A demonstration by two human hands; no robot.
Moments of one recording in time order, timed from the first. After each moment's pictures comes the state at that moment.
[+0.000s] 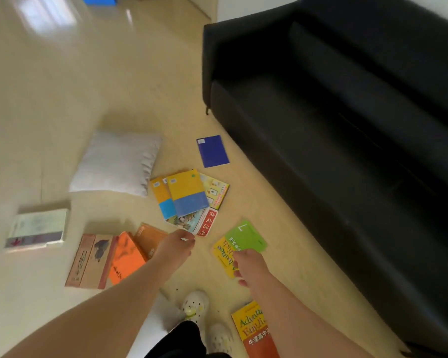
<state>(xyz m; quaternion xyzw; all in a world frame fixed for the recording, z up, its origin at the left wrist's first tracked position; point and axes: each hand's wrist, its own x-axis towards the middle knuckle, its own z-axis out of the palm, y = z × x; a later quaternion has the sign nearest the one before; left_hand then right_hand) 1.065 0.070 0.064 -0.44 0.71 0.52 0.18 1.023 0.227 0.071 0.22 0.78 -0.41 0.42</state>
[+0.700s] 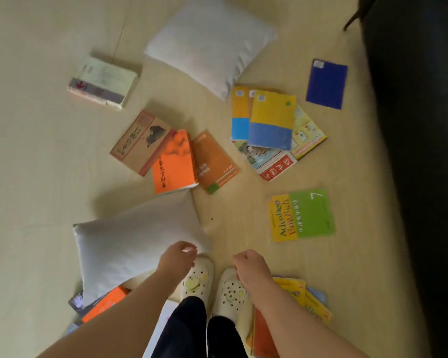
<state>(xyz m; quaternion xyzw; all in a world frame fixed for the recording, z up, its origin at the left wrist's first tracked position) 1.241 0.080 -0.160 -0.66 0.46 0.58 0.15 1.122 0.184 -0.159 0.05 0.79 -0.20 0.58</state>
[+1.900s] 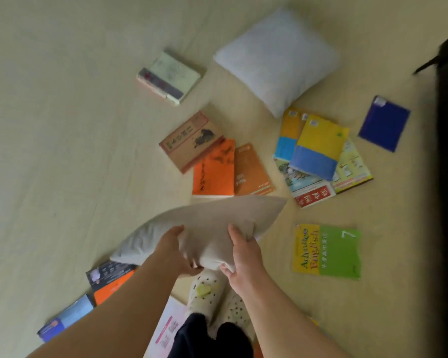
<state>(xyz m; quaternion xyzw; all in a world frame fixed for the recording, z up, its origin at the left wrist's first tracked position) 1.278 0.027 -0.126 -0.75 -0.16 0.63 -0.14 1.173 0.085 -0.117 0.25 0.62 -0.41 0.62</state>
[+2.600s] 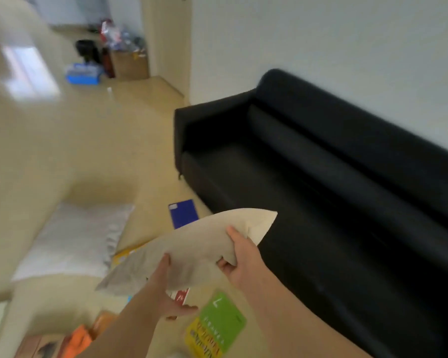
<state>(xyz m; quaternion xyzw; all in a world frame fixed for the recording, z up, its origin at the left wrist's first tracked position) 0.954 0.084 0.154 -0.55 0.22 0.80 0.05 0.877 0.204 0.211 0.34 0.53 -0.71 0.31</state>
